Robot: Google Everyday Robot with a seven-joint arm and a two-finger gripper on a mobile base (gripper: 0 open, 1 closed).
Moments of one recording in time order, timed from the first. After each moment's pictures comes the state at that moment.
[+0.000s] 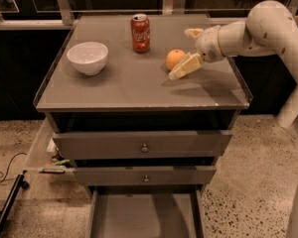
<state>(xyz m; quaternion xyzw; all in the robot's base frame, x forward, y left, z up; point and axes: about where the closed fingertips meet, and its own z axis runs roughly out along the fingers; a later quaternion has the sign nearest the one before) 0.730 -0.123 0.876 -0.53 0.68 0.17 0.48</state>
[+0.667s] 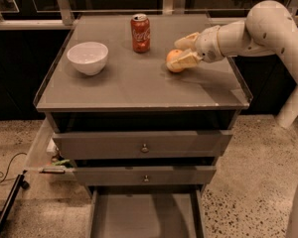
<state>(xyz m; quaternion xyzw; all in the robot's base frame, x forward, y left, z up) 0.730 -0.123 0.877 -0.53 0.68 0.17 0.48</state>
